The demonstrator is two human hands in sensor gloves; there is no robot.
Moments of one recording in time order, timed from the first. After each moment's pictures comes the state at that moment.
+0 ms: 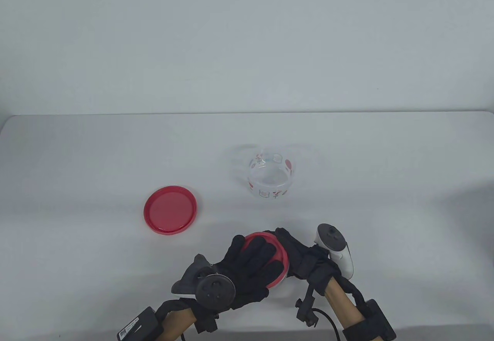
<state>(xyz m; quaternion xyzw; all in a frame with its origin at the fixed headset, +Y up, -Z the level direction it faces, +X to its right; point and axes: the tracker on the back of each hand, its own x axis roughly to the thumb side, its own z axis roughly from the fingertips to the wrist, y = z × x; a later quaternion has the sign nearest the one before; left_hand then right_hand) -0.094 -0.714 -0.232 0.00 -0.47 0.19 0.86 0.121 -0.770 -0.290 0.15 0.31 0.65 0.68</state>
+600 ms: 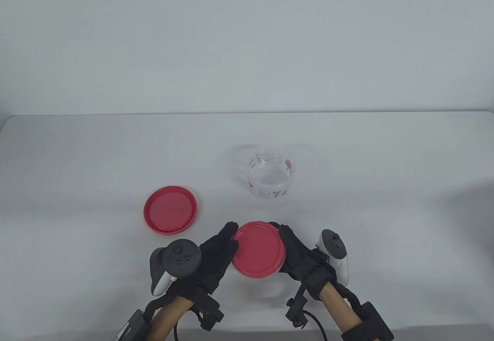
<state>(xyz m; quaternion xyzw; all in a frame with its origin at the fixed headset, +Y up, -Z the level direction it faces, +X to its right) -0.149 -0.721 -0.261 -0.06 -0.18 0.41 0.89 0.116 -0.771 -0.282 0.13 0.24 0.62 0.74</state>
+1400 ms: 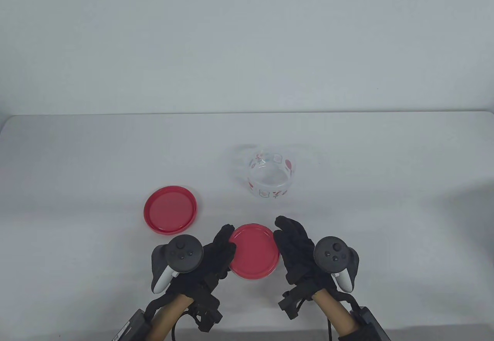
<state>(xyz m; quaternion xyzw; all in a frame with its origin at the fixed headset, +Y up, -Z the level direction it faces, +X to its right) -0.152 -0.724 -0.266 -0.09 -0.14 0.38 0.91 0.123 -0.736 -0.273 0.12 -0.03 0.89 0.44</state>
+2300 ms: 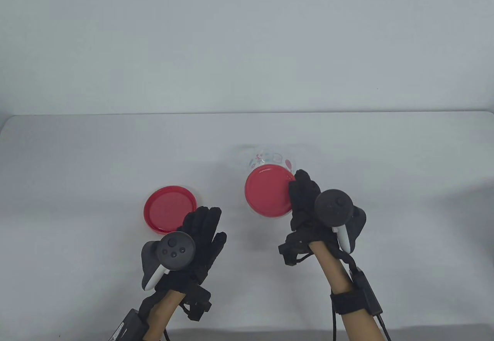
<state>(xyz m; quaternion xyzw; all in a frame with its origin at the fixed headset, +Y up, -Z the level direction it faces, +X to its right) -0.175 -0.707 -0.272 -0.02 -0.12 0.30 0.94 0.135 -0.656 -0.351 -0.04 -0.11 0.91 0.40</state>
